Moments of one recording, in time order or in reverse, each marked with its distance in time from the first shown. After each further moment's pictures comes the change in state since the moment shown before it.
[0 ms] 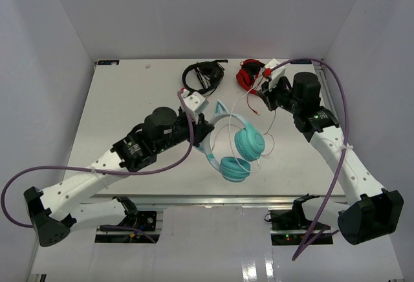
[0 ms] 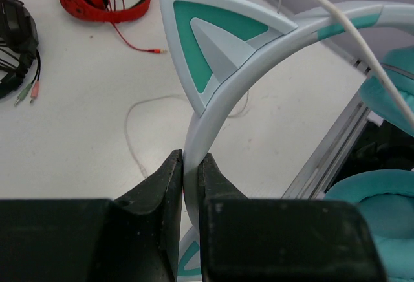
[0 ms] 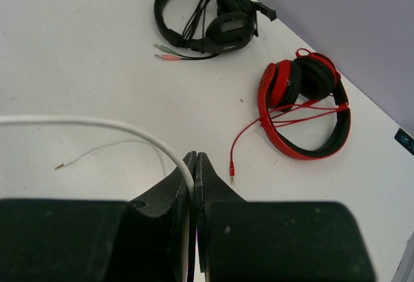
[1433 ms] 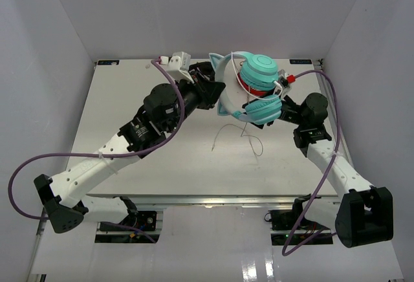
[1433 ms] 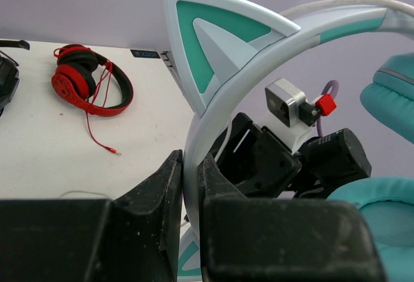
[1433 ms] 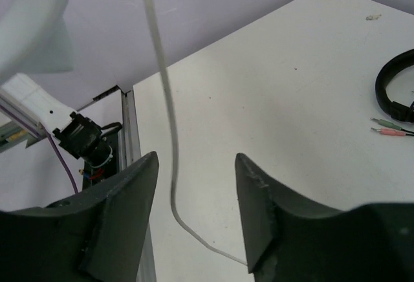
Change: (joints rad) left arm 0.000 0.147 0.269 0.201 -0.262 -0.441; right arm -0.111 -0.036 -0.364 0.823 -0.696 0.847
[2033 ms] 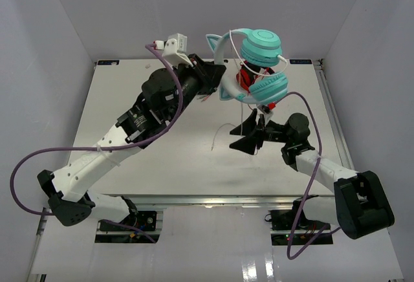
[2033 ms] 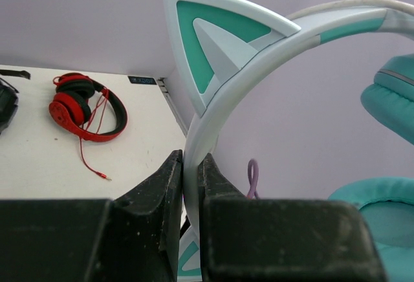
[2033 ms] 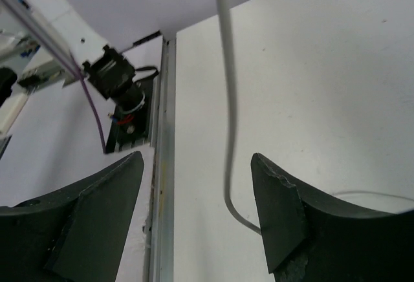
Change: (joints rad) left arm 0.000 0.096 0.249 -0.105 -0.093 -0.017; right arm 0.151 0.079 -0.265 0.302 -0.087 -0.037
